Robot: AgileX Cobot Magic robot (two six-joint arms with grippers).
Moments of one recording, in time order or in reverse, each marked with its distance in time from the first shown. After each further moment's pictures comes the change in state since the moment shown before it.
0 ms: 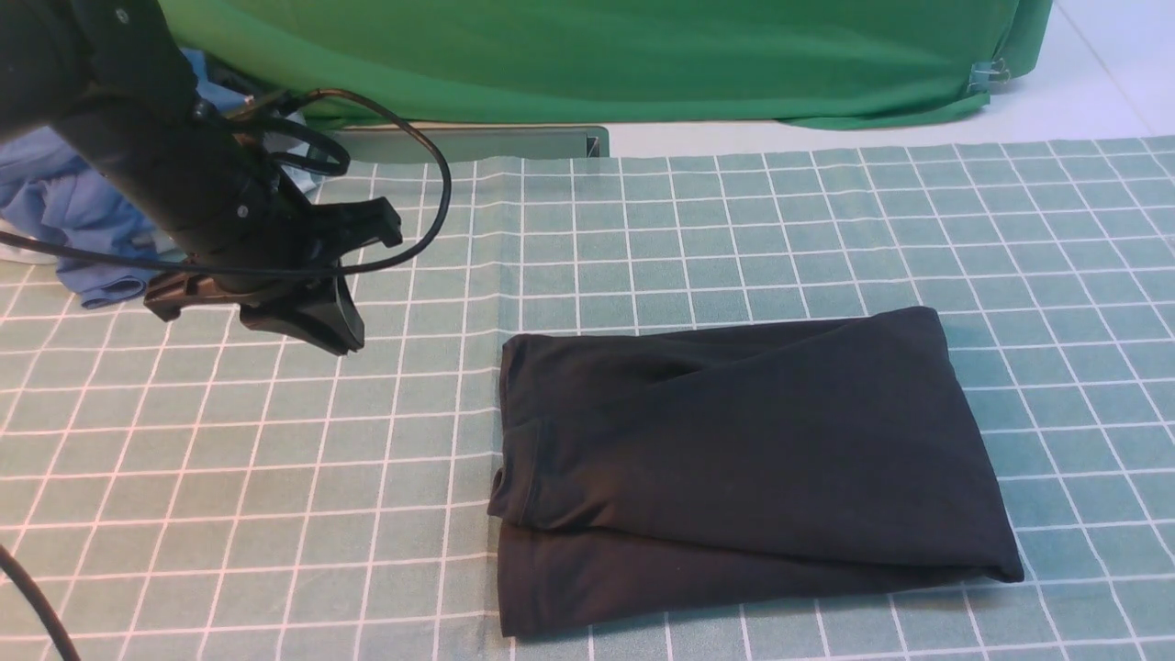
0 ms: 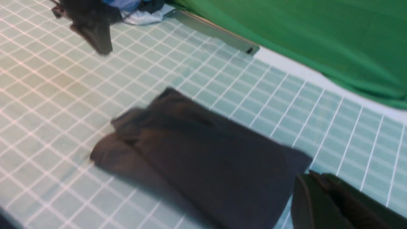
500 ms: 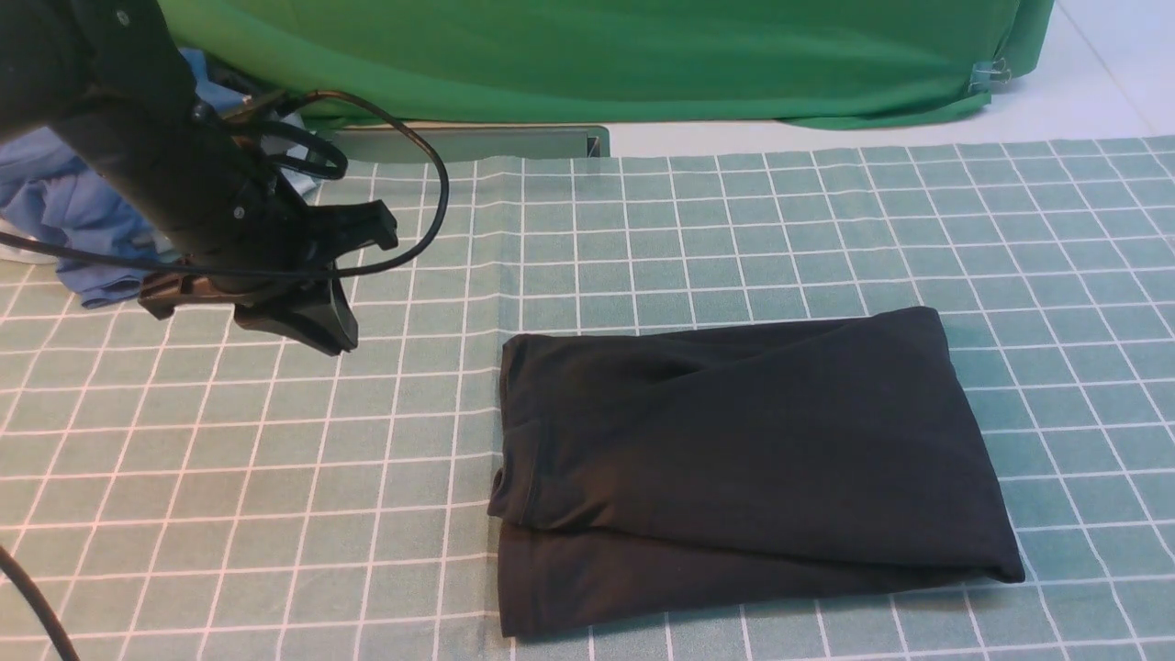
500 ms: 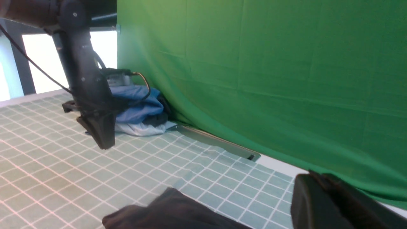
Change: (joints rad) right arm 0.000 -0.270 0.590 0.004 -0.806 0.019; left arm 0.000 0.000 0.000 0.022 -0.003 0.005
